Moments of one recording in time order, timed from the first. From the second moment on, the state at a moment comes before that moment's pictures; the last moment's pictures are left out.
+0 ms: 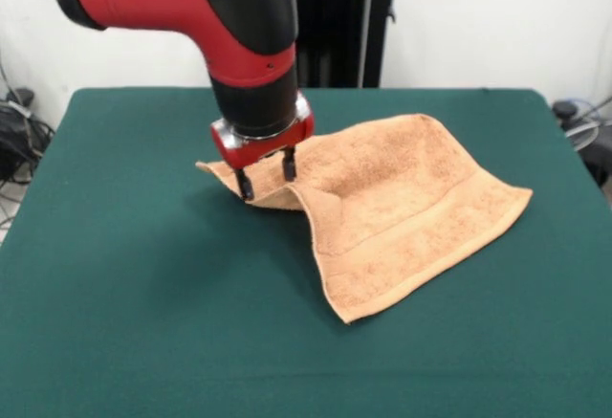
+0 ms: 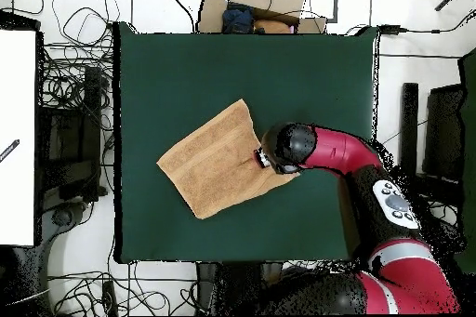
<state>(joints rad) -0.56 -0.48 0.24 1.56 -0.29 0.73 1.05</state>
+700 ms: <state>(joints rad) -0.58 -0.44 0.24 1.48 -0.40 0.73 1.05</state>
